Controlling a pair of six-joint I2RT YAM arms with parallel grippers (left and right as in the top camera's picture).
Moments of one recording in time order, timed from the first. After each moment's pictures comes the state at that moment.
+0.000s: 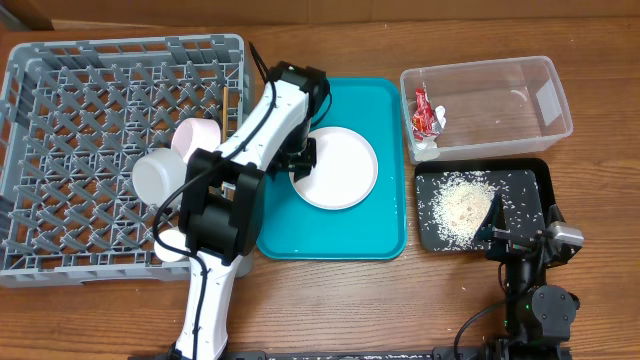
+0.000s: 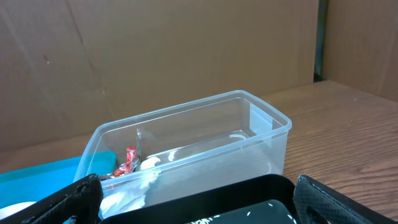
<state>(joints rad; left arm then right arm) -0.40 2.34 1.97 -1.47 -0.09 -0.43 -0.05 0.01 0.02 -0.02 0.12 0.17</state>
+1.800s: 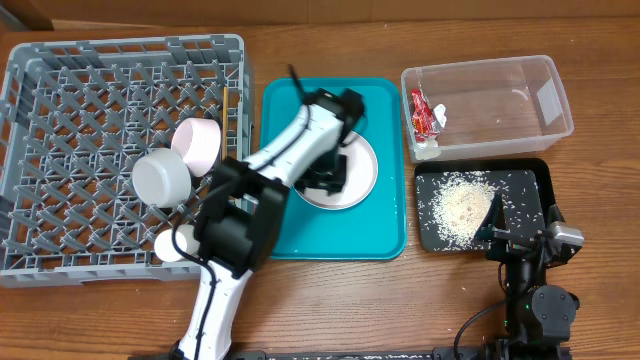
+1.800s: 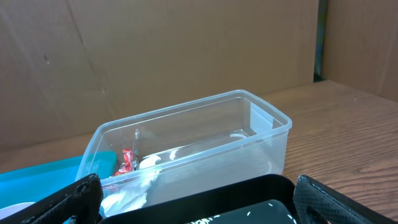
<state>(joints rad) -0.50 2.30 1.83 -1.29 -0.02 -0.50 -0.05 0.01 0.02 -0.02 0.12 0.17</state>
